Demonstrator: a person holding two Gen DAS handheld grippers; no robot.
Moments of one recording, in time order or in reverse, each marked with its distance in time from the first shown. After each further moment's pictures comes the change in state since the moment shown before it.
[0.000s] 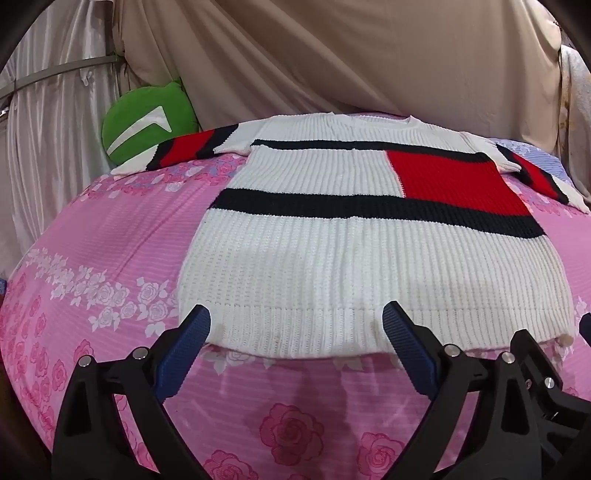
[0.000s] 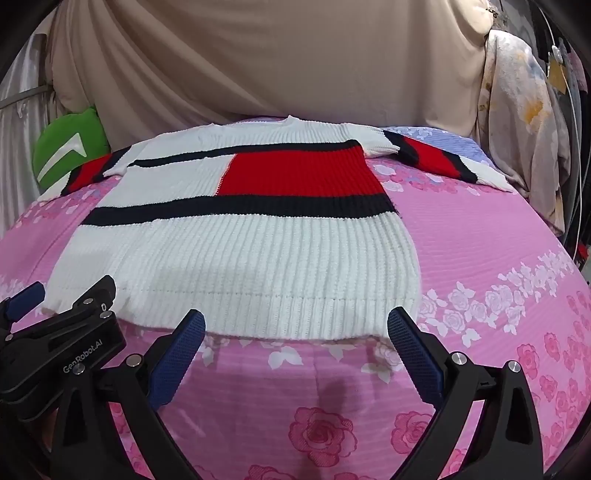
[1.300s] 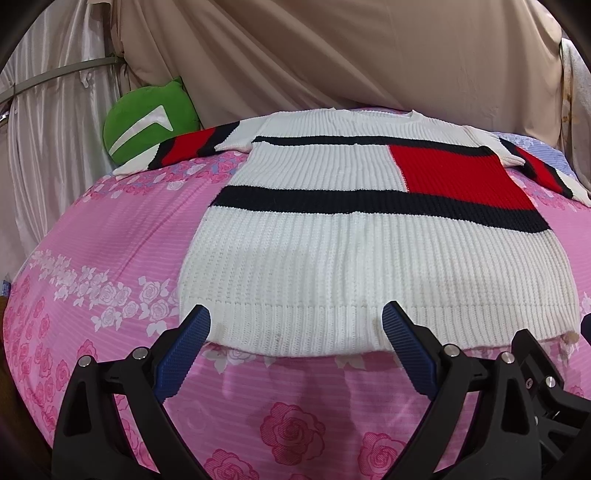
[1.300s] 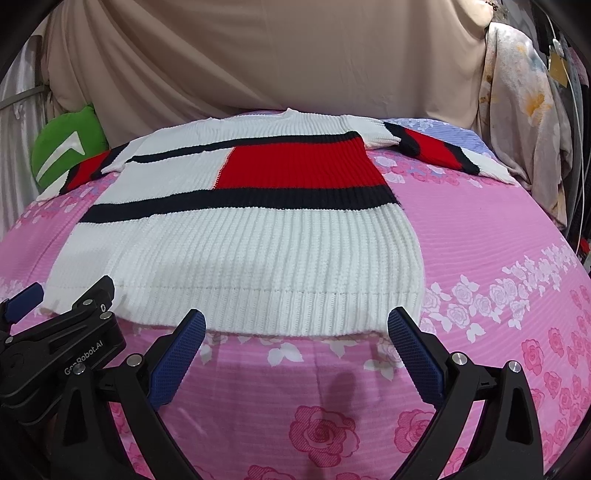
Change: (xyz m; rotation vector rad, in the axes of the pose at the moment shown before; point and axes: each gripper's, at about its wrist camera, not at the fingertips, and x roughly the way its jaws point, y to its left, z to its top) left arm 0.005 0.001 -0.006 0.016 0.006 0.018; right arm 0.006 -0.001 -0.002 0.011 0.018 0.006
